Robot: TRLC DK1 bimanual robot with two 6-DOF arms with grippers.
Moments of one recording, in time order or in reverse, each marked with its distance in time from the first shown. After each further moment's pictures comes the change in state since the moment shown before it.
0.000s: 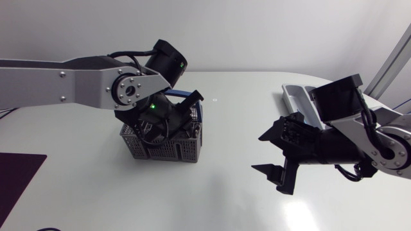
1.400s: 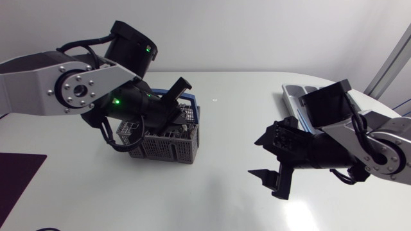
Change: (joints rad) left arm 0.040 -0.201 -0.107 0.061 0.151 0.035; right arm 0.059 0.016 -0.009 0.007 0.045 0.018
